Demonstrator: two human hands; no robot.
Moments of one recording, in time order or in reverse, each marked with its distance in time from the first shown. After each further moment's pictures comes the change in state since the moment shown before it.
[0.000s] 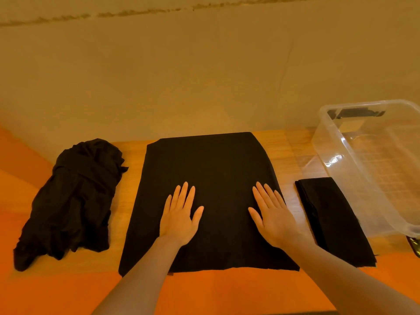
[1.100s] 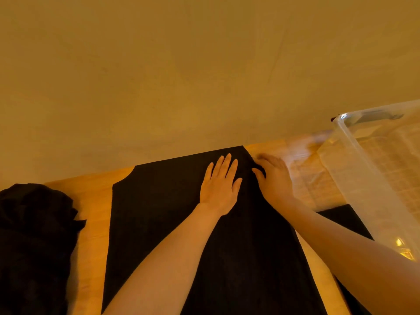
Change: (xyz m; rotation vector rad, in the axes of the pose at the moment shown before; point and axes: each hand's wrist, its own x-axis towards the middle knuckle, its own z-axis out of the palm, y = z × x) left_hand 0.205 0.095 -0.011 -0.041 -0.002 0.395; right_hand 0.182 0.039 -0.037 0.266 0.351 0.276
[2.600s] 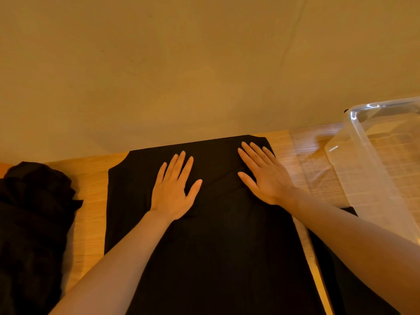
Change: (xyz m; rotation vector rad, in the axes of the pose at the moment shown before) left_hand -0.055 -0.068 -0.002 0.043 0.027 -0.215; right_hand 0.010 0.025 0.000 -0.290 -0.372 -0.427
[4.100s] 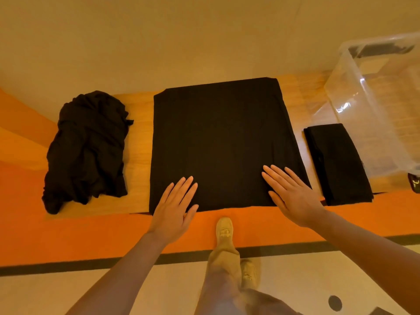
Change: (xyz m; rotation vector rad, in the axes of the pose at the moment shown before) left_hand -0.298 -0.008 0.021 -0.016 -0.020 0.121; right_hand -0.255 -0.094 0.037 -0.031 -0.037 -0.117
